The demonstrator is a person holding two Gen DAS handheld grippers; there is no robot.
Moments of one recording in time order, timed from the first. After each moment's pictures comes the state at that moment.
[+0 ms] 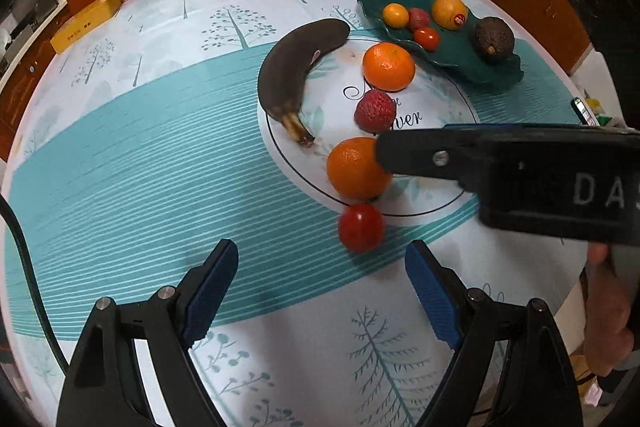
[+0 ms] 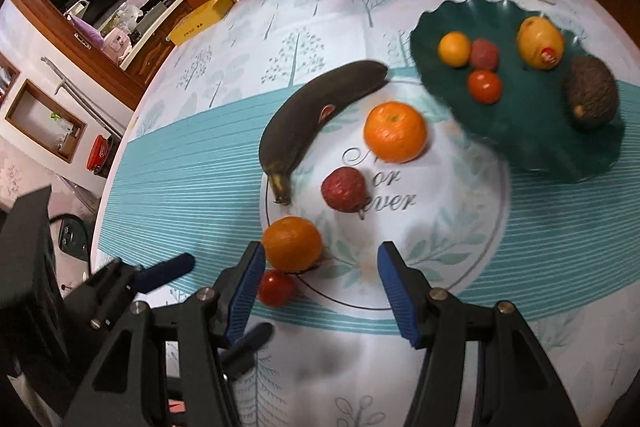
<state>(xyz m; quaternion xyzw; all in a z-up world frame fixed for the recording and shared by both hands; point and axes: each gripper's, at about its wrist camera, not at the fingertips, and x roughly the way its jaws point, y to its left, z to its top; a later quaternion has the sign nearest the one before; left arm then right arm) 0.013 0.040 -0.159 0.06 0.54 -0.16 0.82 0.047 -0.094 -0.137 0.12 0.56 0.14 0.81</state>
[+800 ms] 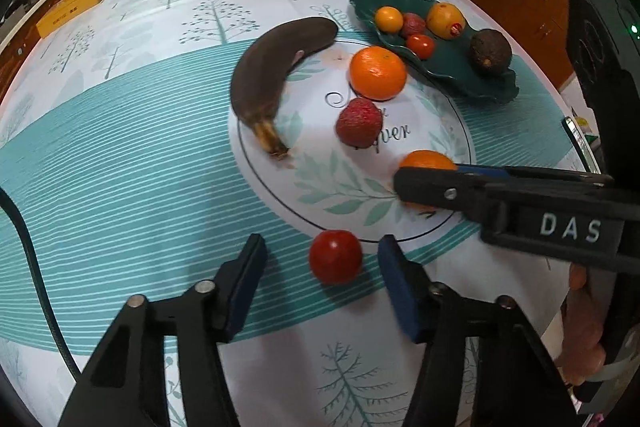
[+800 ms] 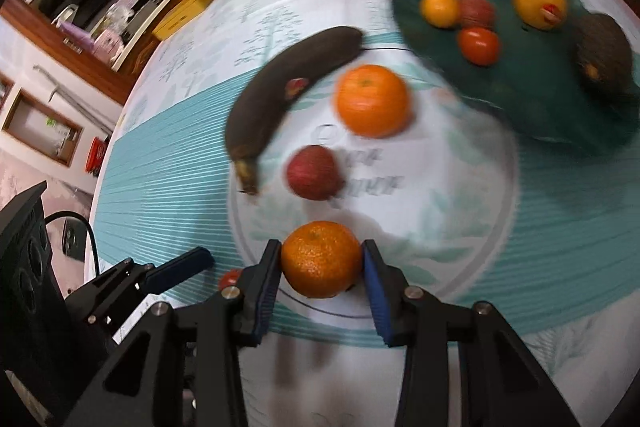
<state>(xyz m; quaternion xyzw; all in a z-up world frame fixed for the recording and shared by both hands) 0.028 0.026 -0.171 0.02 0.54 -0.18 0.82 0.049 -0.124 -0.167 0.14 0.58 0.12 0.79</state>
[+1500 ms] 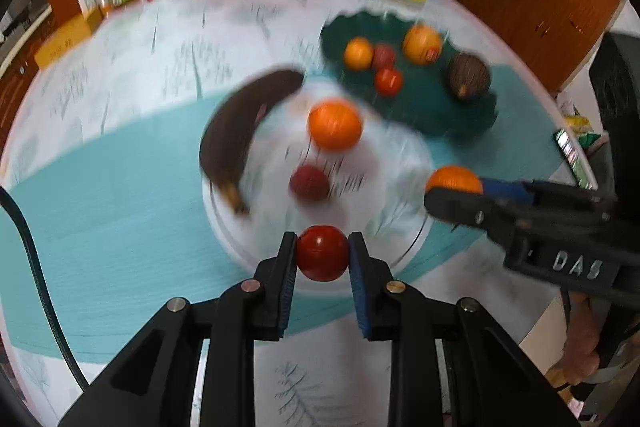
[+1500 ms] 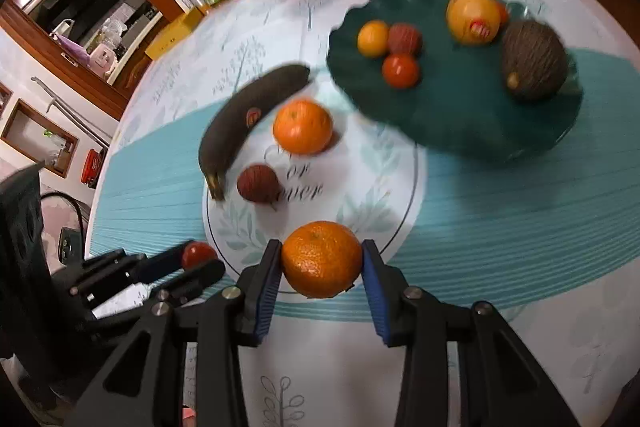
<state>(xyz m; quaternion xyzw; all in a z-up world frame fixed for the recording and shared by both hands) 0.042 -0.013 -0.117 0.04 0.53 -0.18 0.83 0.038 -0.175 -0.129 0.14 0.55 0.12 0.81</state>
